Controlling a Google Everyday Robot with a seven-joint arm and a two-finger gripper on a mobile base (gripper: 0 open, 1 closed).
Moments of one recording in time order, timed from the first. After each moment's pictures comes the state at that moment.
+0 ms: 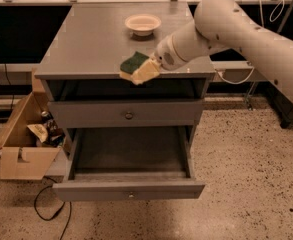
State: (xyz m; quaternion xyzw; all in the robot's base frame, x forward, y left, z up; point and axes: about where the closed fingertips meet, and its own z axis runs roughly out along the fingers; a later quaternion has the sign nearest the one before) arm 0.677 0.004 0.856 -0.47 0.78 0.21 0.35
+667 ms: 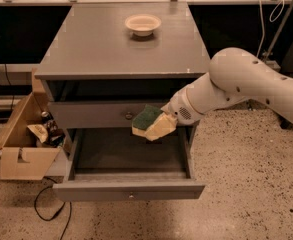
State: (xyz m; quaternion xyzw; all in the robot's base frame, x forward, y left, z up) arm 0.542 -0.035 0.766 -0.48 0.81 0.22 0.26
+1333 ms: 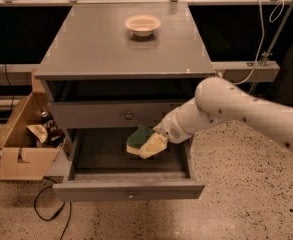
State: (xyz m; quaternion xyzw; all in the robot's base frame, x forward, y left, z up) arm 0.538 -0.014 0.688 -0.48 0.80 0.27 0.23
